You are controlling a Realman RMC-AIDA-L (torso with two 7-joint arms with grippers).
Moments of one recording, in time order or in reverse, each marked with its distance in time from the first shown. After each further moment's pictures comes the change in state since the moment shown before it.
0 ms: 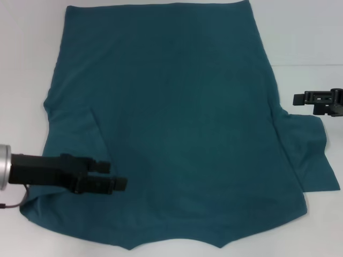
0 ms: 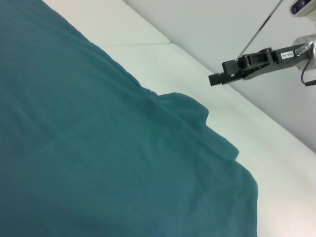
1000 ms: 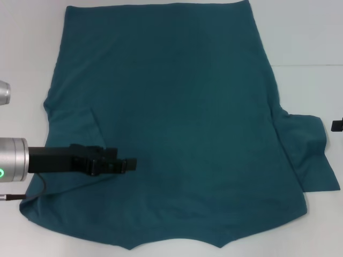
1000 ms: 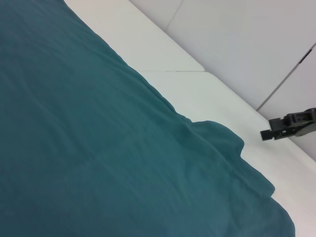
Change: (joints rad) left arm -0.010 -0.049 -0.020 -0.012 -0.016 -0.138 -0.057; right arm -0.091 -0.014 0.102 -0.021 -0.142 0.018 0.059
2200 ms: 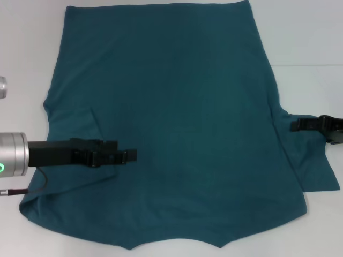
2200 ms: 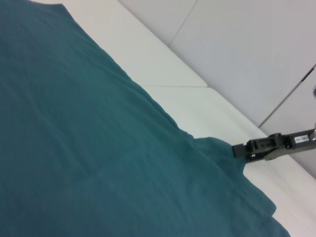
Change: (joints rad) left arm 0.002 0.000 0.000 0.001 -0.045 -0.016 -0.025; right arm 0.130 0.044 -0.096 0.197 -0.005 0.248 0.013
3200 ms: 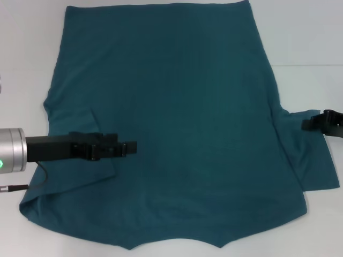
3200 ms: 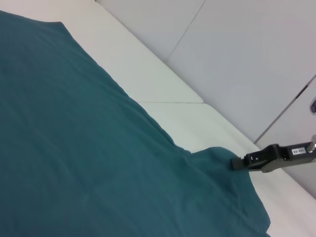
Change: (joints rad) left arm 0.006 0.000 -0.002 0.005 -0.045 0.002 -0.003; right arm -0.013 -0.005 0.018 -0.016 0.030 -0.016 -0.003
